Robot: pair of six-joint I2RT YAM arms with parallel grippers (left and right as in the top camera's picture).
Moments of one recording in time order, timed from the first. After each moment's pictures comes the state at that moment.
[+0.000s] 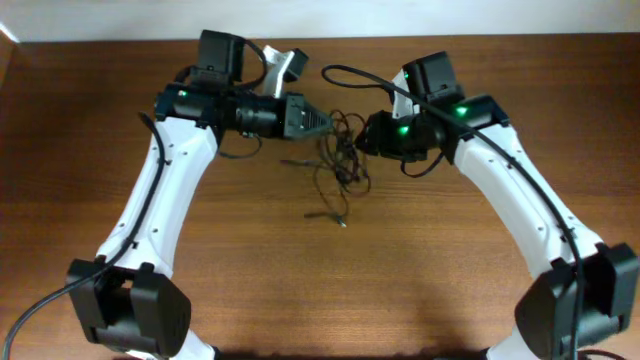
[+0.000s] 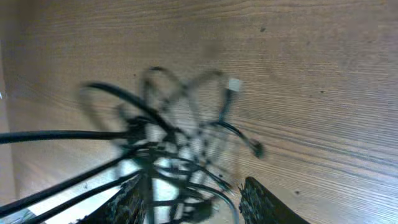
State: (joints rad) left arm -0.19 1.75 1.65 -0.87 0.98 -0.13; right arm 0.34 1.77 1.55 -0.86 -0.39 0.46
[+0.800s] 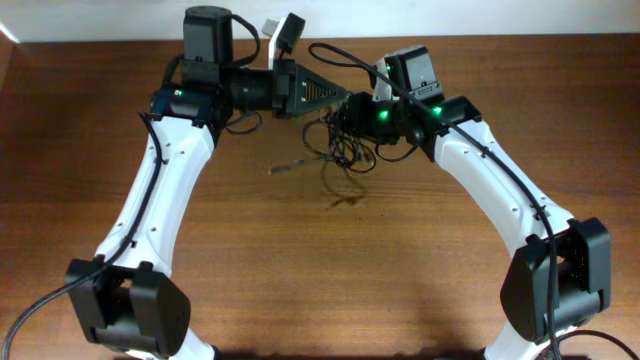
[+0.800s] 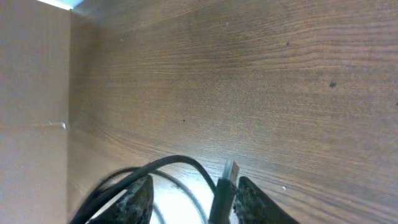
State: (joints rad) left arm -0.17 1.75 1.65 -0.44 1.37 -0.57; right arm 0.37 1.86 1.55 -0.55 -0.47 0.64
